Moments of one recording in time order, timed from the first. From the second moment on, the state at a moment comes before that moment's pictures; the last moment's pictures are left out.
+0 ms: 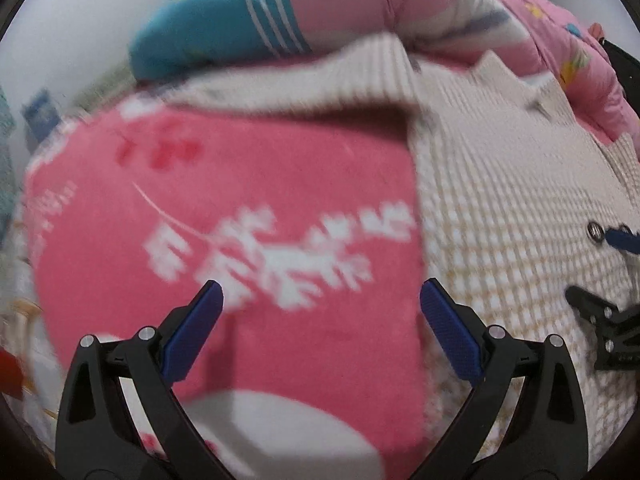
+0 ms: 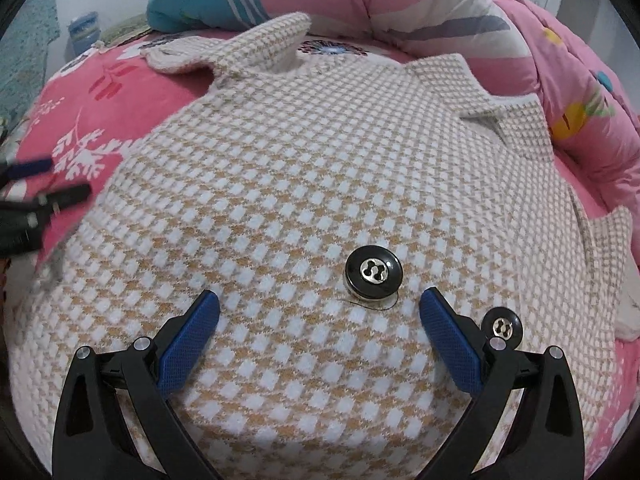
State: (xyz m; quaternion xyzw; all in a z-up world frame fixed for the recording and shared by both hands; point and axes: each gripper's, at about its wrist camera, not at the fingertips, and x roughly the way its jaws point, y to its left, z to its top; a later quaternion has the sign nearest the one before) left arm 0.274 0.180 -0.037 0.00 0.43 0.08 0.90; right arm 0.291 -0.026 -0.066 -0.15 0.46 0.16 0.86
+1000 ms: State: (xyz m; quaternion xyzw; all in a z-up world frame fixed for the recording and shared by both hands) left arm 0.514 0.408 -0.062 -0.23 0.42 0.23 0.85; right arm 0.314 -0.031 -0.043 -0.02 0.39 0.25 0.89
